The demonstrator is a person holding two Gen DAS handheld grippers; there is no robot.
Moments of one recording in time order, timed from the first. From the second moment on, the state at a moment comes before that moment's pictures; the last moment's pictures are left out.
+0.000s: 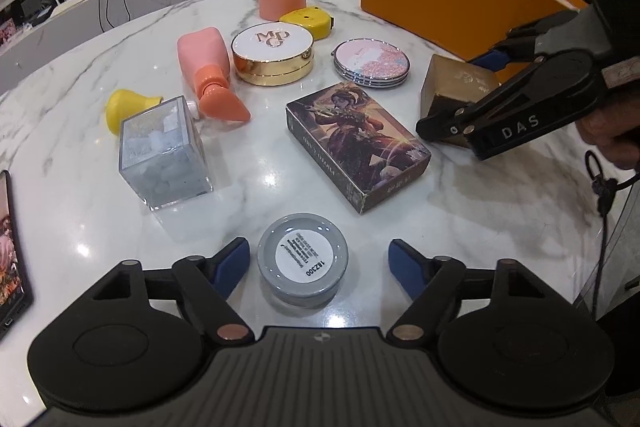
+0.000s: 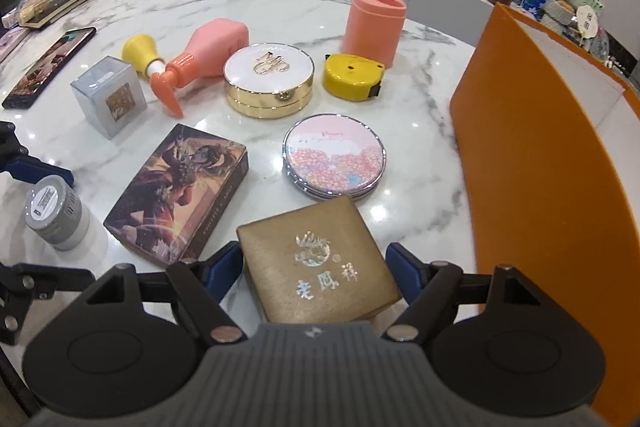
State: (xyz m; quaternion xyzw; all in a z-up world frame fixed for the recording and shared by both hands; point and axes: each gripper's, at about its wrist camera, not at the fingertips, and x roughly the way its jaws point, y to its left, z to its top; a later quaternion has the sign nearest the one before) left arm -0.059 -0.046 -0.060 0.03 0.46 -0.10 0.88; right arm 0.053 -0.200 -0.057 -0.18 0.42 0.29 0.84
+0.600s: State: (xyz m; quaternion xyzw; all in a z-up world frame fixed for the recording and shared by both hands) left arm -0.061 -0.030 -0.052 0.01 0.45 -0.10 0.89; right arm 0.058 -0.198 -0.059 -0.18 0.42 0.30 0.83
